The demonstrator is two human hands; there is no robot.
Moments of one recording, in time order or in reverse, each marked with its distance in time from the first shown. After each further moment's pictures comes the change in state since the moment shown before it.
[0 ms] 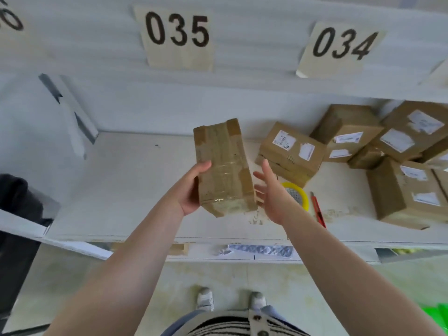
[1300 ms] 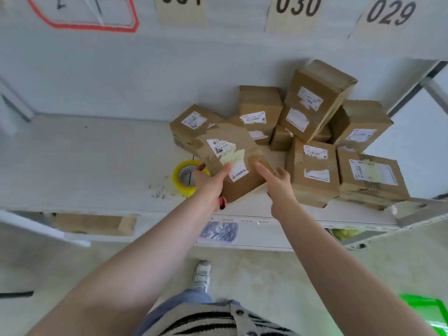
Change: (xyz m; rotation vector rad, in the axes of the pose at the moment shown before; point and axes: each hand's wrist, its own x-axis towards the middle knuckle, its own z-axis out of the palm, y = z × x) left_hand 0.083 -0.203 0.325 0.079 0.612 0.136; right_hand -0.046 0.004 -0.328 0.073 0.273 -0.100
